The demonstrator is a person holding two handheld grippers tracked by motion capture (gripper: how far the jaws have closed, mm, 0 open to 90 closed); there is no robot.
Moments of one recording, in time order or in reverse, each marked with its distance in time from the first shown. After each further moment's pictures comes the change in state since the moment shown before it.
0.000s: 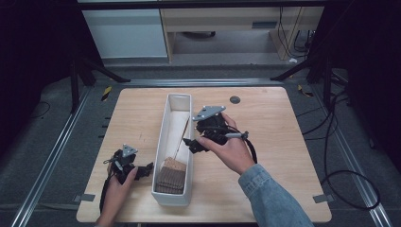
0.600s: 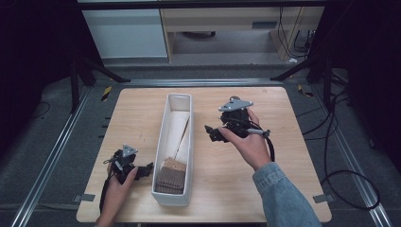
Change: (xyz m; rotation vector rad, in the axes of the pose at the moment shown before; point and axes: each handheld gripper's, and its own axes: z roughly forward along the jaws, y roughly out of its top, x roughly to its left) left arm 0.000 0.000 0.000 0.002 0.000 0.002; right arm -0.049 -0.027 -0.023 -0.048 -0.166 0.136
